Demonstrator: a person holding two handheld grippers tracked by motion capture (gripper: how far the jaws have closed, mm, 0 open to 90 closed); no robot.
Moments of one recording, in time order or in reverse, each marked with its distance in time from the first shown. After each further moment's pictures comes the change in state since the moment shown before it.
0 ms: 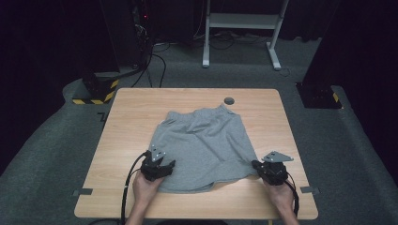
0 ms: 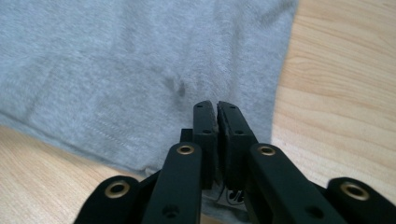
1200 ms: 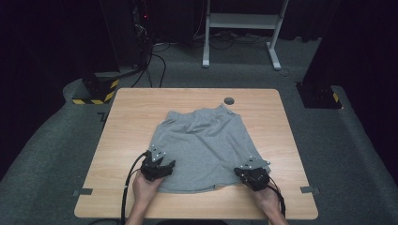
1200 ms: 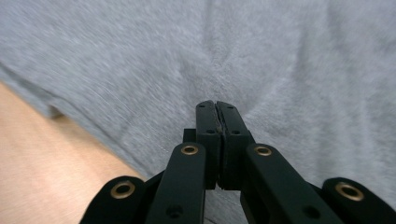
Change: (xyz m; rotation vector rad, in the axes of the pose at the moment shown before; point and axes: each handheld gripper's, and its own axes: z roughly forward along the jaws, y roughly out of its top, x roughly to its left) left arm 0.000 0.000 0.000 -0.001 0.001 0.000; right arm 0.051 0.009 0.018 0.046 0.109 -0.164
